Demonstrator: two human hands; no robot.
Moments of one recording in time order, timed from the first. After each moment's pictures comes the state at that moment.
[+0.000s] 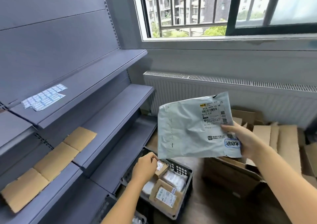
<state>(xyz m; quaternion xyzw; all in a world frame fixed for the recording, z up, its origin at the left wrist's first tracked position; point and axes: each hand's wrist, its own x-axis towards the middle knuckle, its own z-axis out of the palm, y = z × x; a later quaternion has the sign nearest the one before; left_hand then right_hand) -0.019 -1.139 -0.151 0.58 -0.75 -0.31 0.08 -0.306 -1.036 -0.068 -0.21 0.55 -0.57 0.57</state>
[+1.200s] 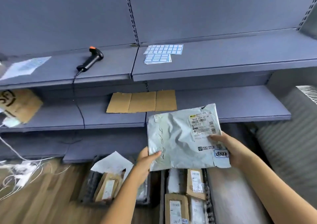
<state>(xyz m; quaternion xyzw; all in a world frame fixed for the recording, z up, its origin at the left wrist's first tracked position) 0.010 -1.250 -0.176 0.66 -0.12 -0.45 0.59 -0.189 -1.434 -0.114 -0.46 0.41 -0.13 0.77</state>
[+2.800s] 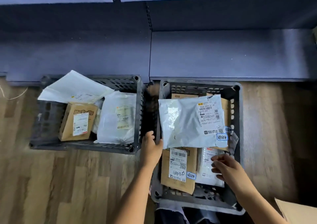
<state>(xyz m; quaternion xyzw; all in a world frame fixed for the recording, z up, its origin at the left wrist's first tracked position) 0.015 -1.250 -0.647 0.87 -0.08 -0.41 0.26 -0.179 -1.366 -0.574 -0.48 0.63 0.08 0.61</state>
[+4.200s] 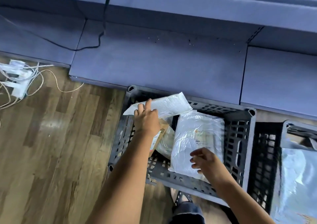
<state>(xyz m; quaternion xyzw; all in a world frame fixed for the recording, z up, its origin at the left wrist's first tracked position) 0.446 -1.116 -0.667 0.92 -0.31 -0.24 -0.07 0.253 -1.199 -0.608 -0.57 0.50 0.22 0.61</state>
